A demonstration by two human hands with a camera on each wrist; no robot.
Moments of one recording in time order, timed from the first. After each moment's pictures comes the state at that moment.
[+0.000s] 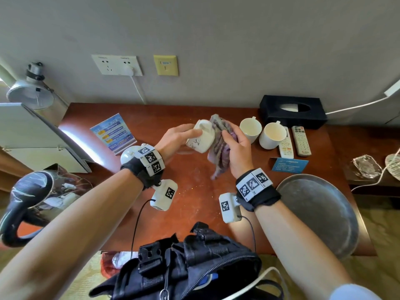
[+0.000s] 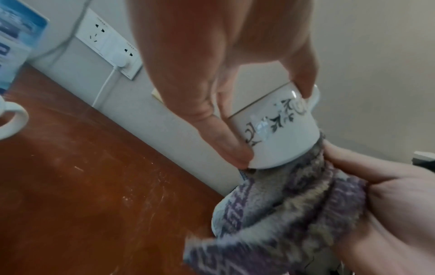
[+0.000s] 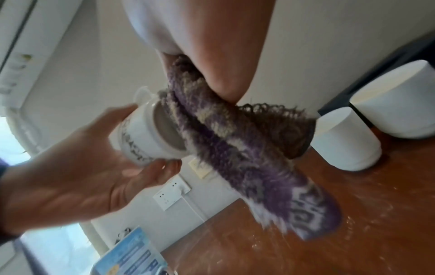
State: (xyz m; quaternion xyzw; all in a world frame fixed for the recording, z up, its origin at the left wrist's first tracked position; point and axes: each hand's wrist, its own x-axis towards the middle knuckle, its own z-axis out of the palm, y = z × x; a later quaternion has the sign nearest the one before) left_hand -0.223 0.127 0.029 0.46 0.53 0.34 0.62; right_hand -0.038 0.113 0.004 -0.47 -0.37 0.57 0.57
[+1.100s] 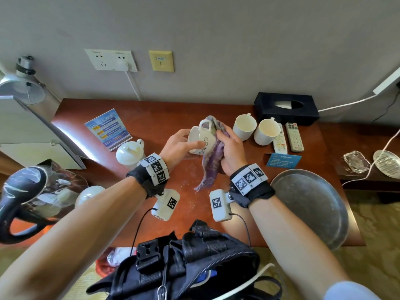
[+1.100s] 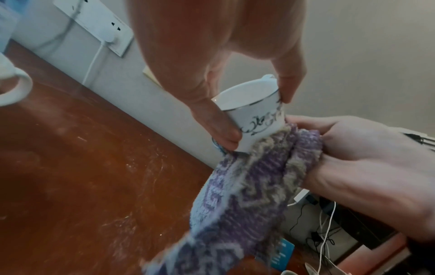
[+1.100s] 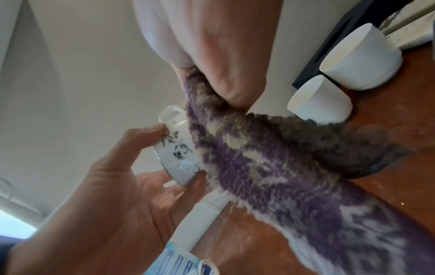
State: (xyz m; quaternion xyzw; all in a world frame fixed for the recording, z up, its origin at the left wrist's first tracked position) left_hand -0.204 0.102 0.014 0.43 0.56 0.36 0.61; right_hand -0.049 0.105 0.010 -0.50 -0.25 0.63 0.54
